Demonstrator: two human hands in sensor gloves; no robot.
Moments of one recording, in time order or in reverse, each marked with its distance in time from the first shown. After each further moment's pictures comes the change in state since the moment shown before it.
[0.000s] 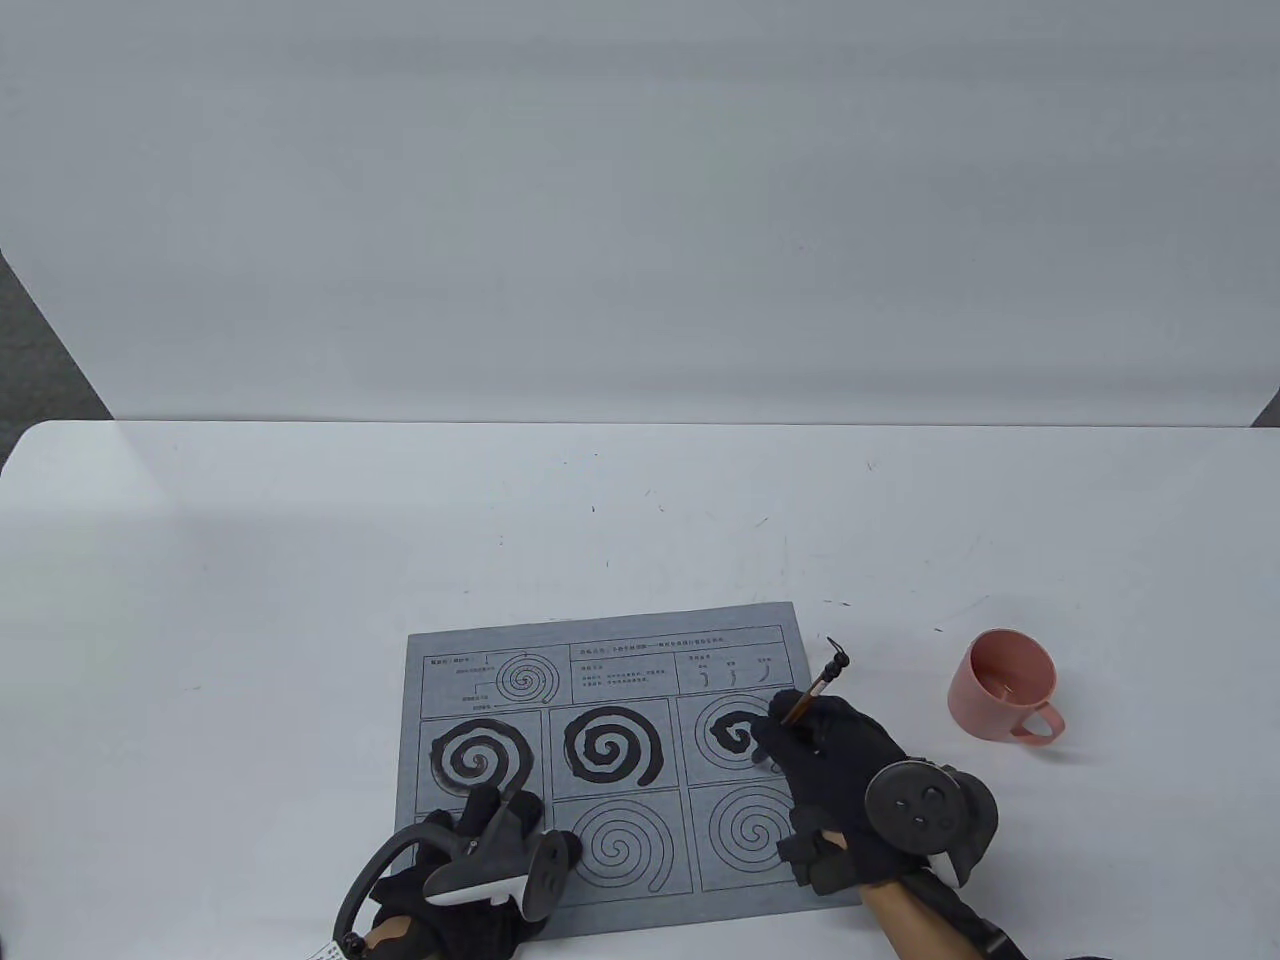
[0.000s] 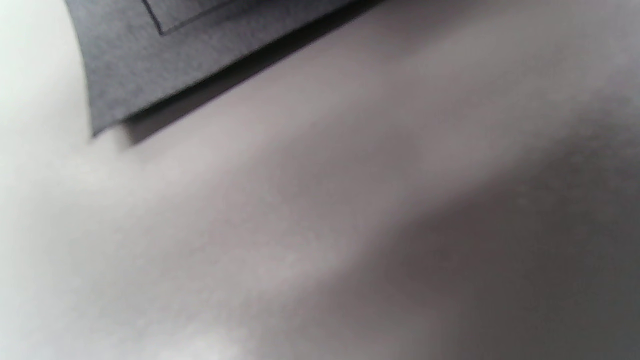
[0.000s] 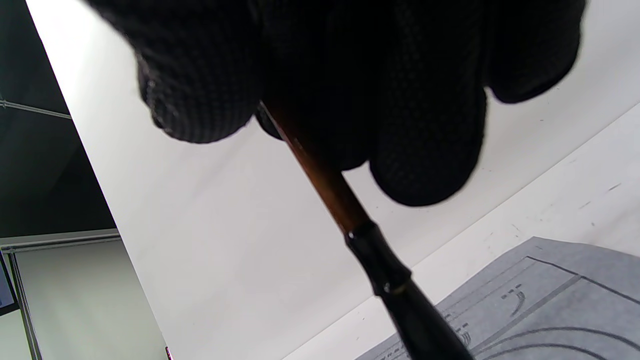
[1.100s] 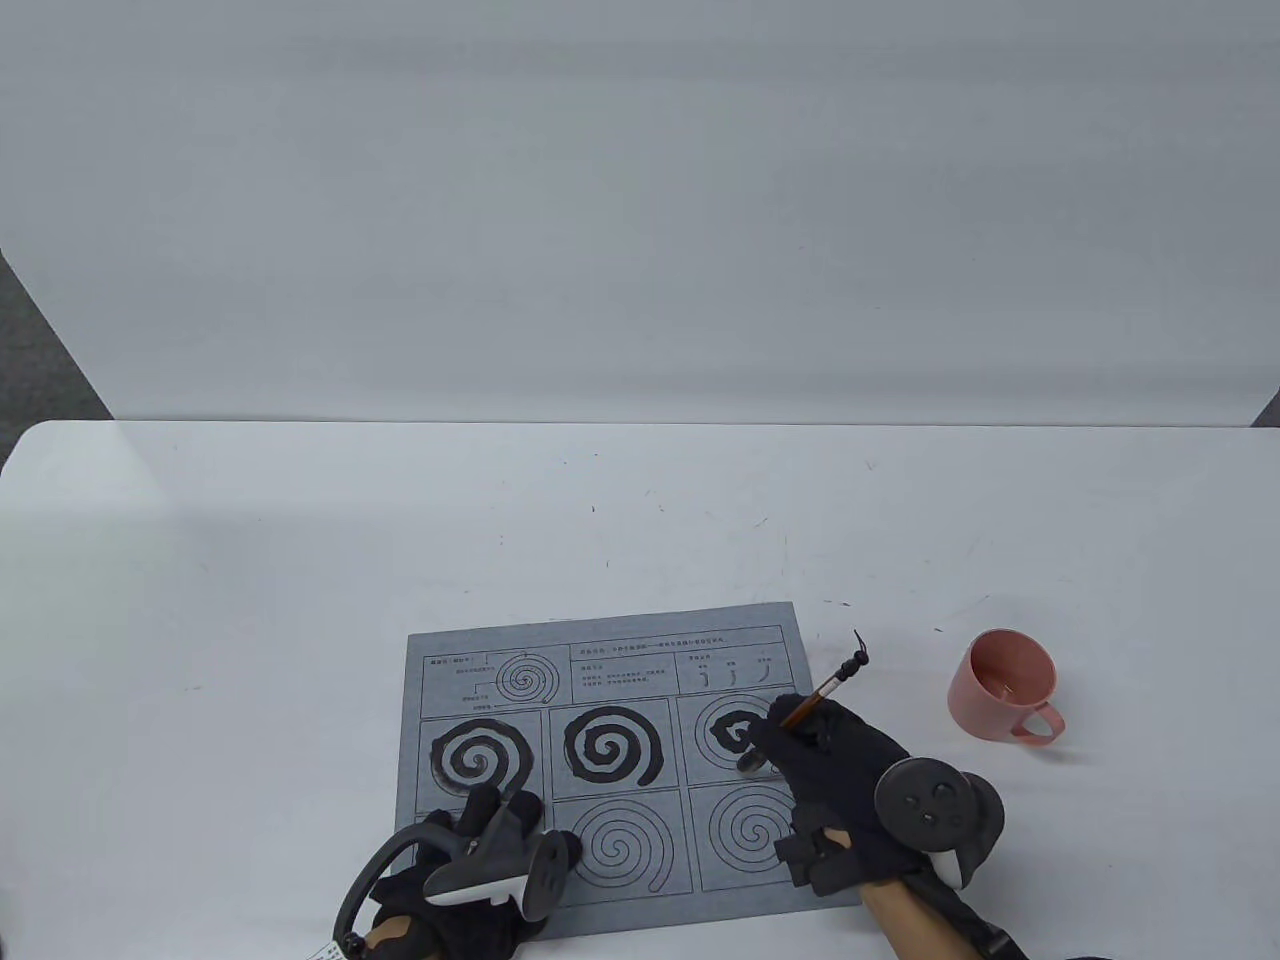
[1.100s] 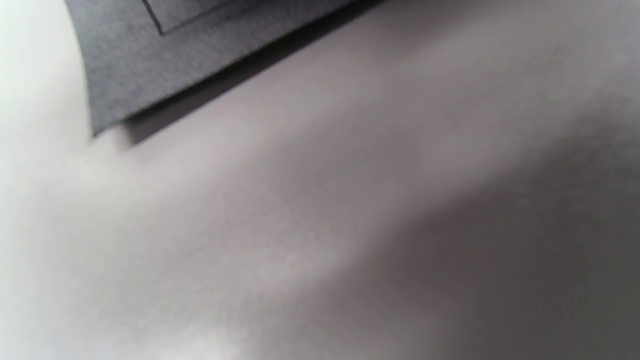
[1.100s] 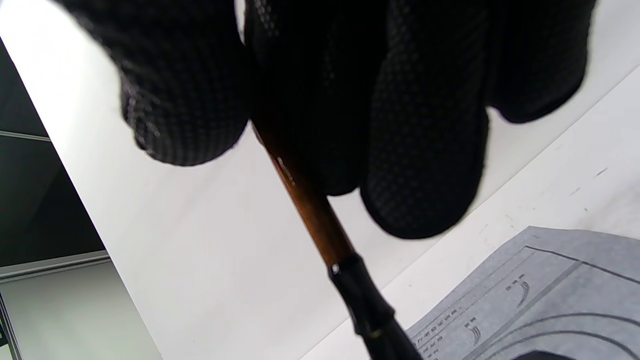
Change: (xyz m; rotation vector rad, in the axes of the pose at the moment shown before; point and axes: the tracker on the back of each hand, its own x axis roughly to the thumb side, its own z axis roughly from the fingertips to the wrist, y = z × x) left_hand 0.000 0.000 0.000 0.000 0.000 0.000; right_hand -0.003 -0.002 0.001 -0.010 0.066 -0.060
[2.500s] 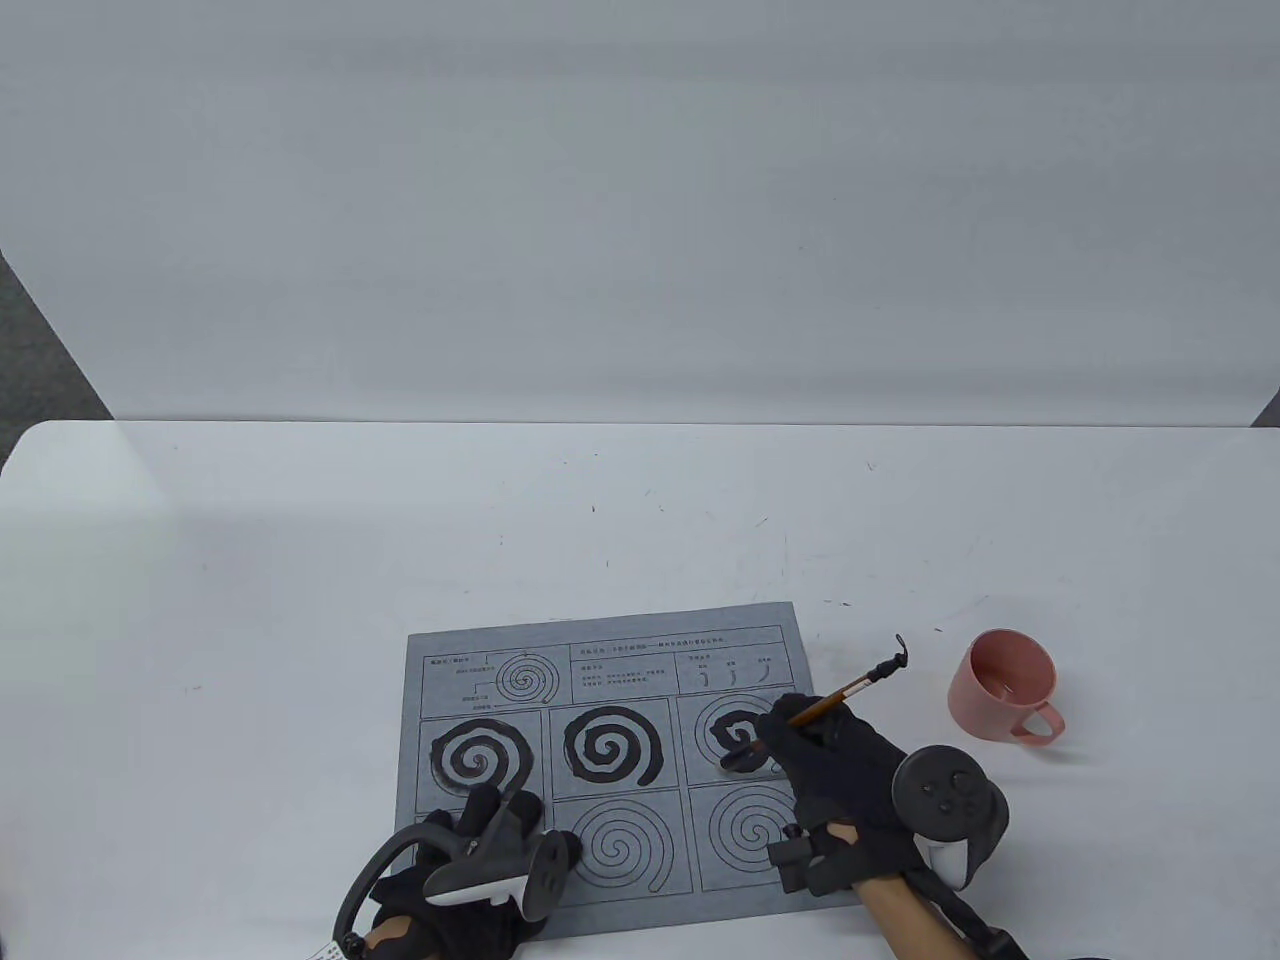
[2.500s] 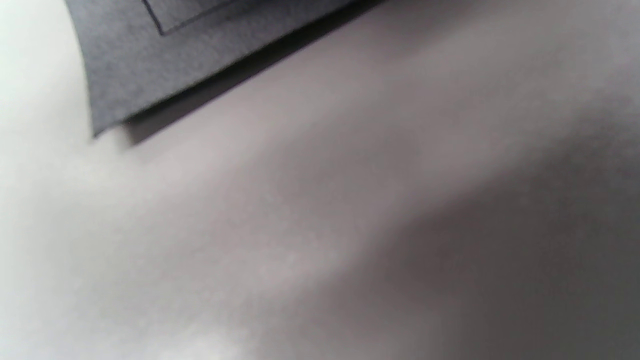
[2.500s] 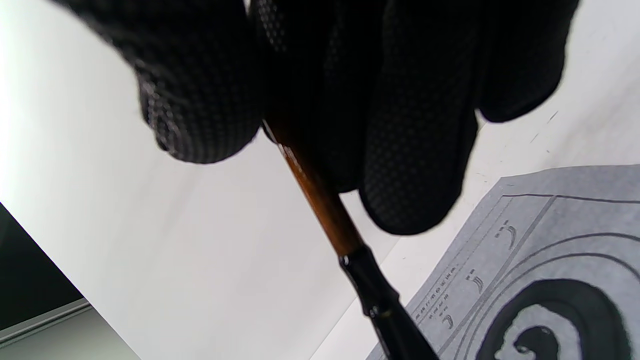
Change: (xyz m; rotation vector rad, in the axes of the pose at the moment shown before) left_hand 0.000 0.000 0.000 0.000 0.000 0.000; right_hand -0.007 0.000 0.001 0.014 0.155 -0.154
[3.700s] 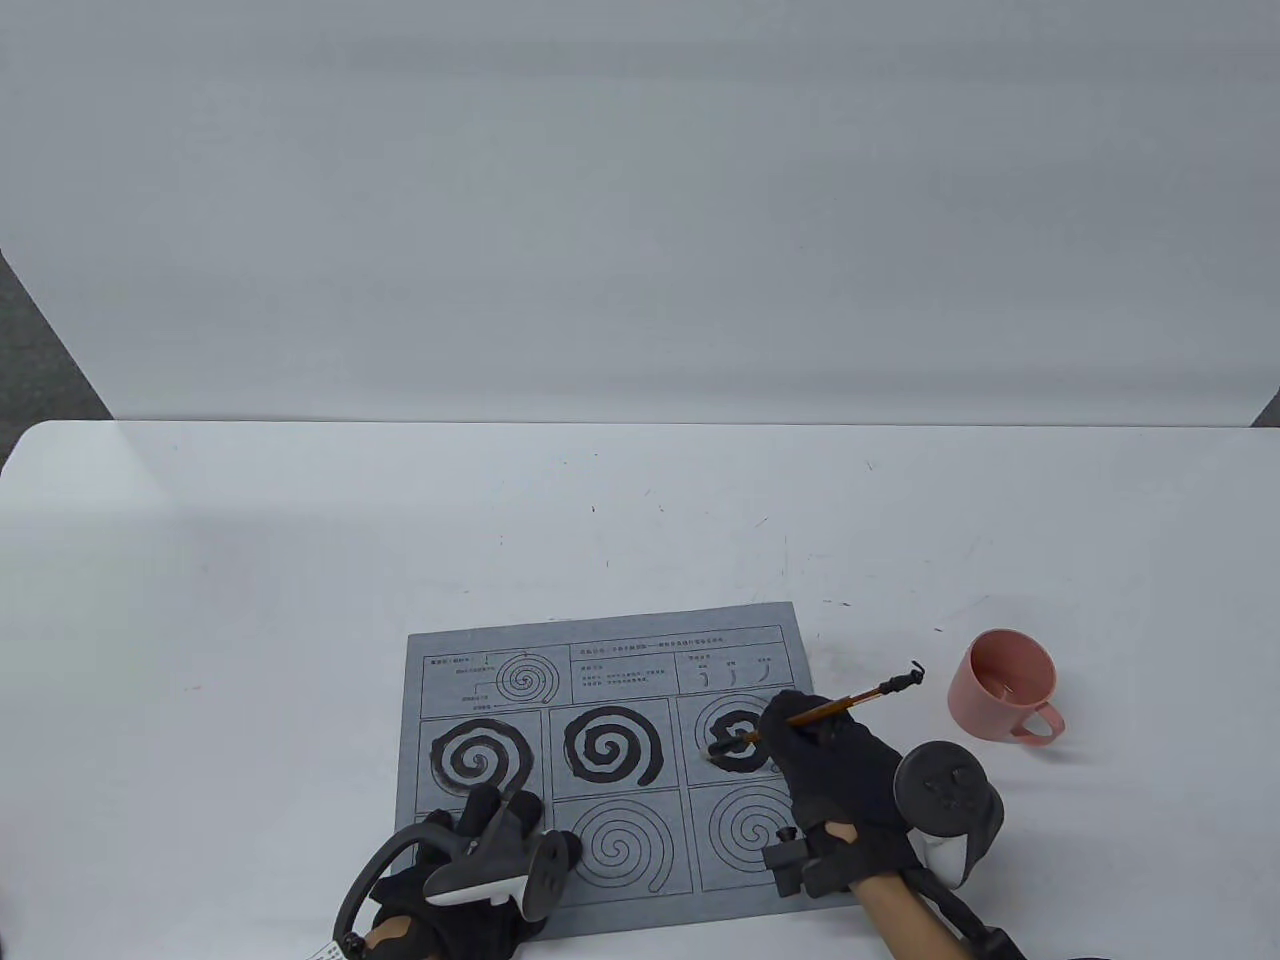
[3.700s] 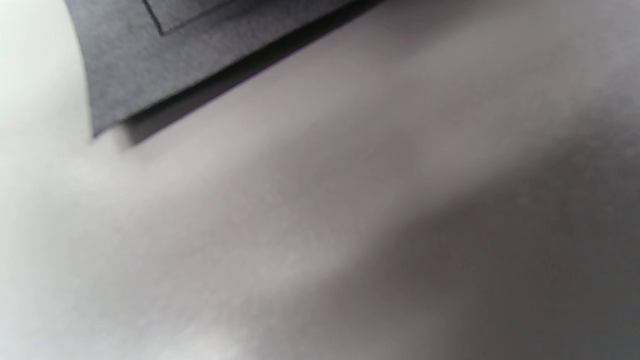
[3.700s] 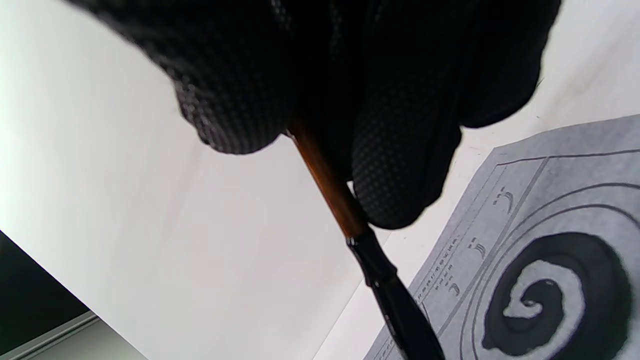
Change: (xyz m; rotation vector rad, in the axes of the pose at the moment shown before) left_hand 0.000 0.000 0.000 0.000 0.000 0.000; right_hand -0.003 0.005 0.001 0.032 0.054 -0.083
